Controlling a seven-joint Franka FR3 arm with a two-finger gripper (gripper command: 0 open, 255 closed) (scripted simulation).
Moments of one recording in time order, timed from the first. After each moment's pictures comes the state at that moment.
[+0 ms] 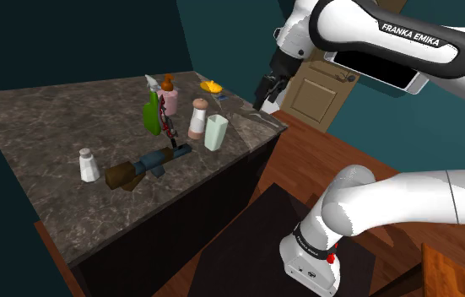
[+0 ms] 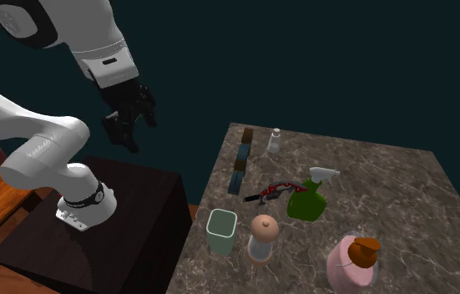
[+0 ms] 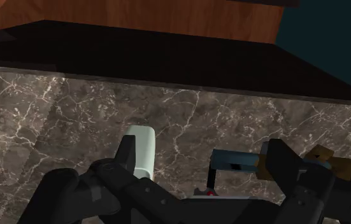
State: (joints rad) arm 0.02 -0.80 0.01 -2.37 -0.01 1.70 -0.03
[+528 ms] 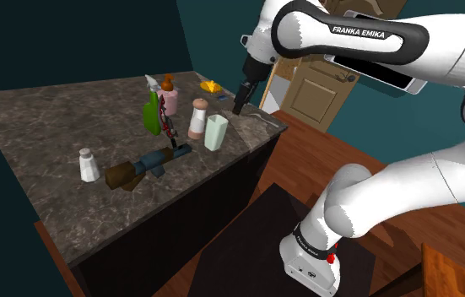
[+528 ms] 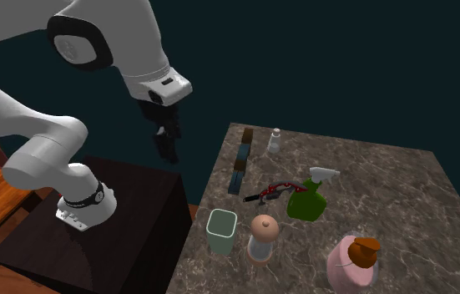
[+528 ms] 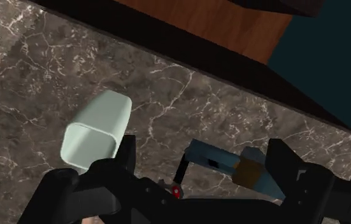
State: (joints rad) arm 0.10 -0.59 -0.03 -2.33 -0.02 1.85 -0.26
